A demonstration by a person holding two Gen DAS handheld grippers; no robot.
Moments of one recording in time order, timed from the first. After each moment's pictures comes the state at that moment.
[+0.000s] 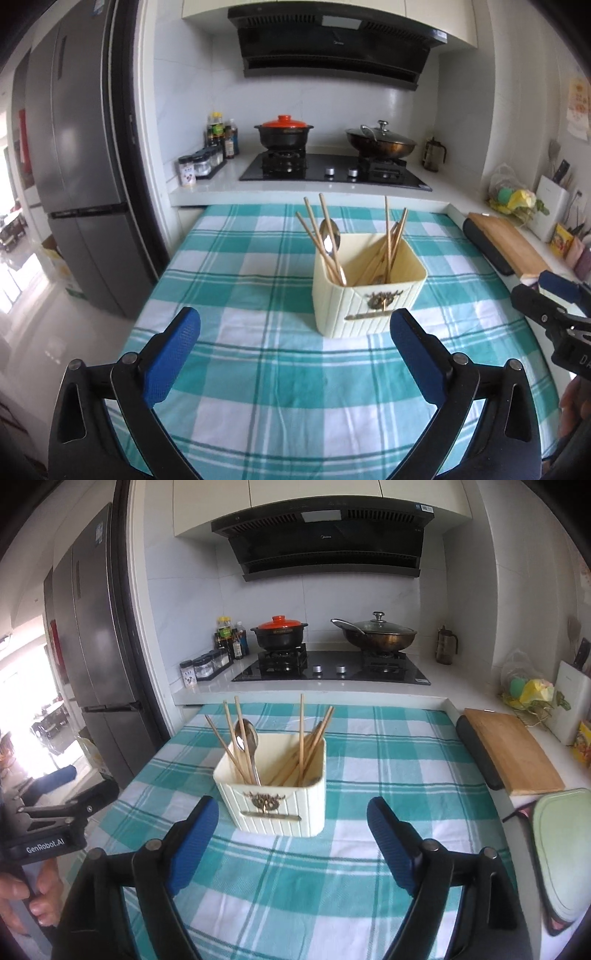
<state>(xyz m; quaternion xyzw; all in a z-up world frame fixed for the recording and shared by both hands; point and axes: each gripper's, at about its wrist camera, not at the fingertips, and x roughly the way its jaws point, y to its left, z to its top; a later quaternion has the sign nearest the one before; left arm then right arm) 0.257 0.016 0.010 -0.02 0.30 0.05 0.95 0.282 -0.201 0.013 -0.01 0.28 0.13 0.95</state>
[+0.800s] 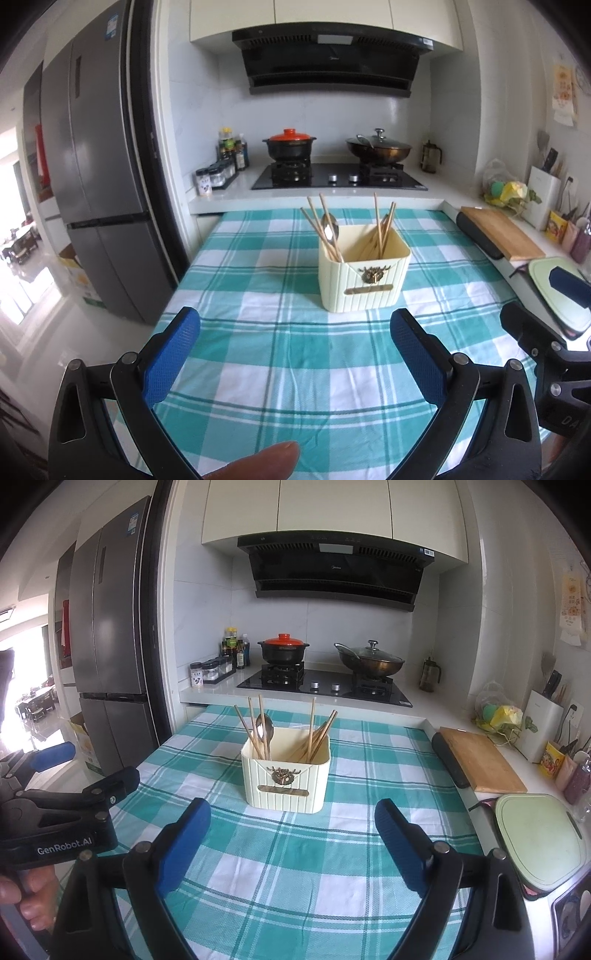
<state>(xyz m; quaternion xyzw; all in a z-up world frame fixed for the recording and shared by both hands) 0.173 0.004 0.029 0.00 0.28 0.06 0.96 0.177 -0.173 0.027 -0.05 0.23 0.12 0.97</state>
